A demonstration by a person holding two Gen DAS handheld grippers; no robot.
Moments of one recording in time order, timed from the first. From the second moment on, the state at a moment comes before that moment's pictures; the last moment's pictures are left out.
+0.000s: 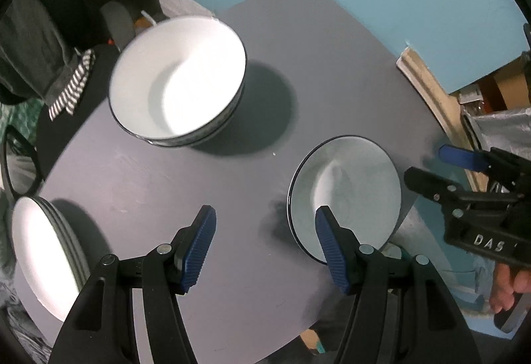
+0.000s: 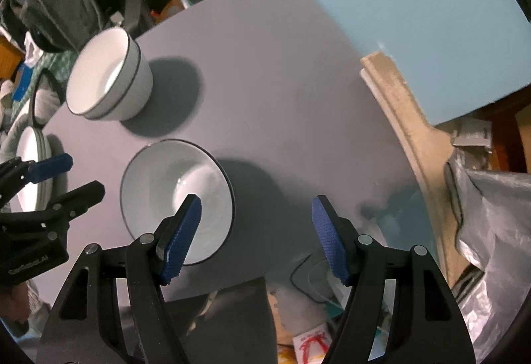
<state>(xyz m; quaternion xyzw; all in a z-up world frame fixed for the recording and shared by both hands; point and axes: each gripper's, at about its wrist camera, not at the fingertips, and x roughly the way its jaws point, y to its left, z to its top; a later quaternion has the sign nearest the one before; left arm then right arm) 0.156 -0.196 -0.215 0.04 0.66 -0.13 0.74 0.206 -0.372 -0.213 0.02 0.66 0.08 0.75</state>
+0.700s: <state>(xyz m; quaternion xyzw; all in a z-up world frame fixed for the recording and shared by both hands) 0.157 -0.197 -0.261 0.03 0.69 -0.11 0.72 0.208 -0.372 -0.273 0.03 0.68 0.11 0.73</state>
